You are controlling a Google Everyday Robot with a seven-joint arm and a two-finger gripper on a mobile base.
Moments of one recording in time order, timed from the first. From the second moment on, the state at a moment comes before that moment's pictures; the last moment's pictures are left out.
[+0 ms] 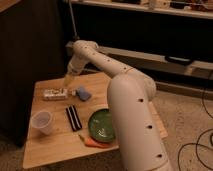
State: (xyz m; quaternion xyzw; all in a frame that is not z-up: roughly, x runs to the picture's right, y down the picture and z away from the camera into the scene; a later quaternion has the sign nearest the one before) arm -0.231 -0.058 0.883 -0.32 -0.26 0.13 0.90
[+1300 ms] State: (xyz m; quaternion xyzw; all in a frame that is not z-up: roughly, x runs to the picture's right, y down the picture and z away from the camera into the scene) arm -0.269 -0.014 0.967 -0.32 -0.28 0.10 0.90
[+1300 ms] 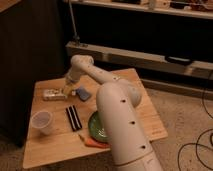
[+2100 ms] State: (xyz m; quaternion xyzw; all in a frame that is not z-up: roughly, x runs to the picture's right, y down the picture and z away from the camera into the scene) arm -0.271 0.000 0.951 -0.35 -0.25 0.08 0.90
